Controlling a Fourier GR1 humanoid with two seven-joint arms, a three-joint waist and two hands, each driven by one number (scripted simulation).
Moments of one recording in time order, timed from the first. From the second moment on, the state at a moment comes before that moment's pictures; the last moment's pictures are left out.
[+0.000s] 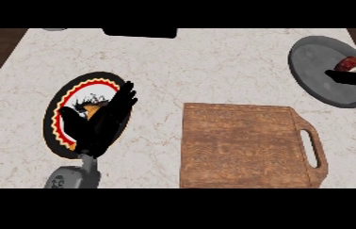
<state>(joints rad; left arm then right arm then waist) -0.11 0.08 -0.14 -1.56 0.20 -0.07 0.25 -0.82 -0.57 -0.60 -0.26 0.69 -0.65 -0.12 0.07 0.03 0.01</state>
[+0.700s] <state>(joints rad) -0.10 0.09 -0.11 -1.55 0.21 -0.07 0.24 -0.73 -0.64 -0.86 -0.25 0.35 -0.27 -0.44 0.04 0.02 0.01</state>
